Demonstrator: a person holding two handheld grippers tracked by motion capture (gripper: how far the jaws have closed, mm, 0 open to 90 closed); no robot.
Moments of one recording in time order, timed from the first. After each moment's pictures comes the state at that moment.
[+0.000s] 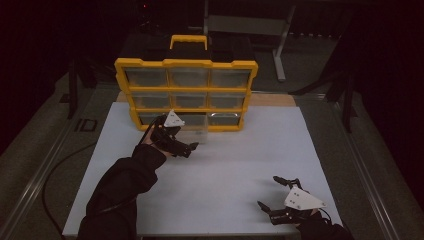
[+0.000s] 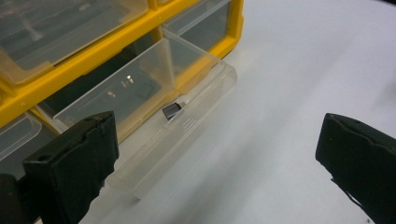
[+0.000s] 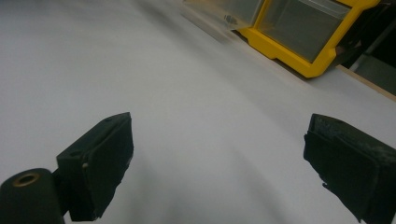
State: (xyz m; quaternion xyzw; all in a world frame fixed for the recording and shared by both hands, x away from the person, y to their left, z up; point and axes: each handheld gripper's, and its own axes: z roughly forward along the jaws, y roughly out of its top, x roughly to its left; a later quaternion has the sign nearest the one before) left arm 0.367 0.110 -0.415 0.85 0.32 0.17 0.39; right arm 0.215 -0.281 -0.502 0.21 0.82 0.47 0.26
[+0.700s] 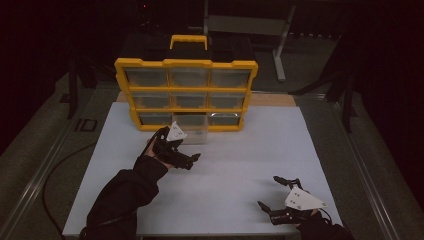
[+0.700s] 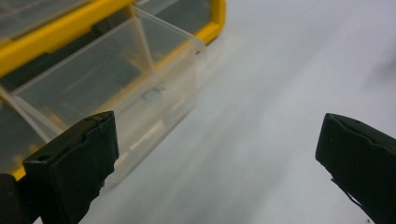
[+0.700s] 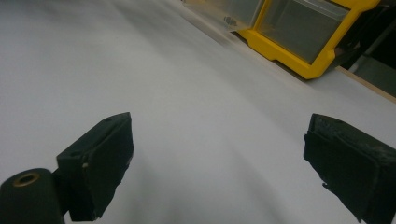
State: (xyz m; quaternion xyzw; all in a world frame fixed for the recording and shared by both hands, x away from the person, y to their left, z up) left arm 0.343 0.103 -0.434 0.85 0.31 0.17 0.39; right arm 0.214 -0.282 -0.501 0.21 0.81 0.47 0.26
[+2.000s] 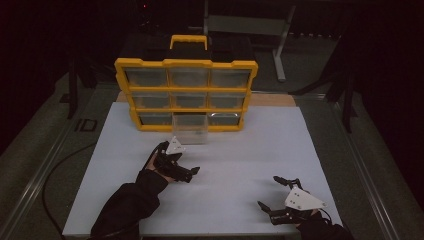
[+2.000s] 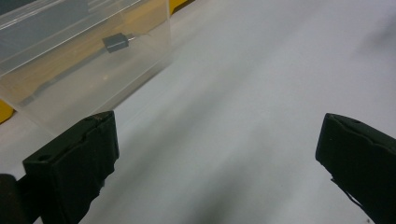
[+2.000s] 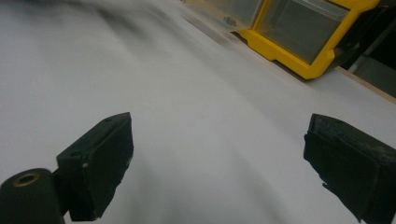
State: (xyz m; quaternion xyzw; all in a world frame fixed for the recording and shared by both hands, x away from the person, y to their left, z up) left arm 0.328 0.106 -0.478 0.85 0.33 0.13 0.39; right arm 0.214 -0.282 -0.501 0.21 0.81 0.47 0.26
